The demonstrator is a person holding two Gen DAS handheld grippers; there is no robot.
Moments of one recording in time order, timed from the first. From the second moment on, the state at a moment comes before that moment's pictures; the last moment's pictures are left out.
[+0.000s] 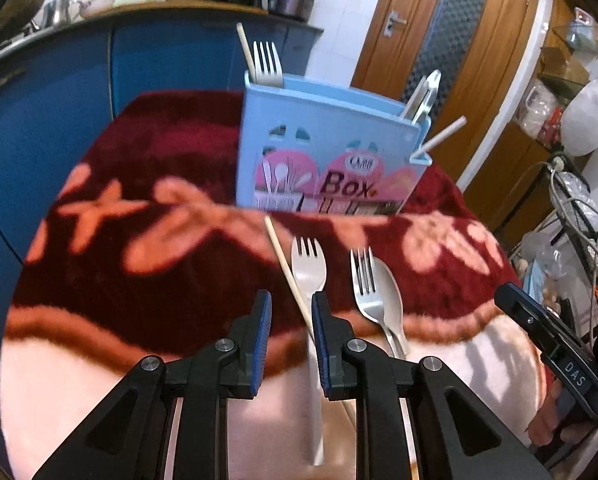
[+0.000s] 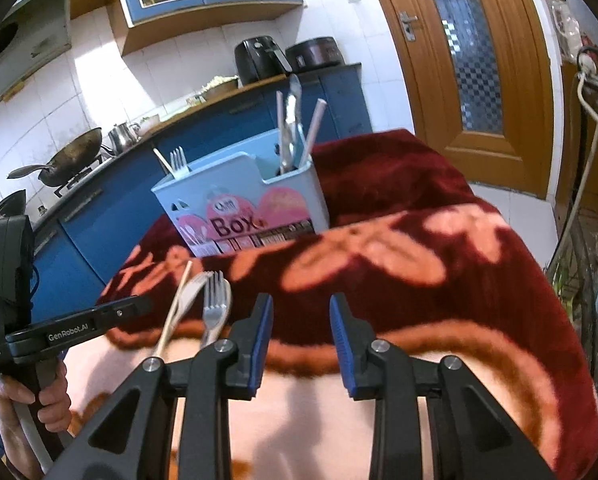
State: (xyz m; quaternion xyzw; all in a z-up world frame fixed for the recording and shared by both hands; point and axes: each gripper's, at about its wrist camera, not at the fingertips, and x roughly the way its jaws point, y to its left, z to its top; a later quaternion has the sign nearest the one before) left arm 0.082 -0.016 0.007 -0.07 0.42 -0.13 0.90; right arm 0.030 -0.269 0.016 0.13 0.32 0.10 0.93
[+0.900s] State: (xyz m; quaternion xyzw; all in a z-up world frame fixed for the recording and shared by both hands) left arm 0.120 -0.018 -0.017 -0.15 0.47 -0.14 0.86; right arm 0.055 -0.288 -0.008 0.13 0.36 0.16 0.91
